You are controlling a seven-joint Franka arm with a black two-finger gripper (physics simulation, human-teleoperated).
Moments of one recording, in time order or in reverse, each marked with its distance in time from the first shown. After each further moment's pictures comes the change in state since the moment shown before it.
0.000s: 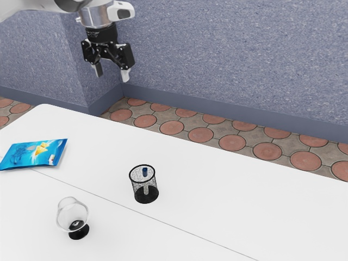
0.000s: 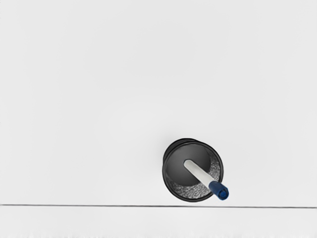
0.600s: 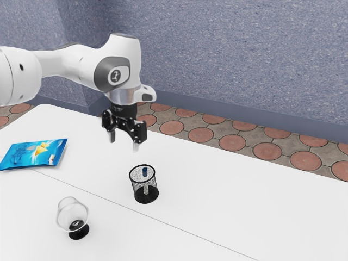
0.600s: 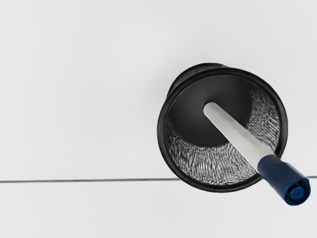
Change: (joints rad) arm -0.001 0.051 -0.051 -0.435 0.058 0.249 -0.016
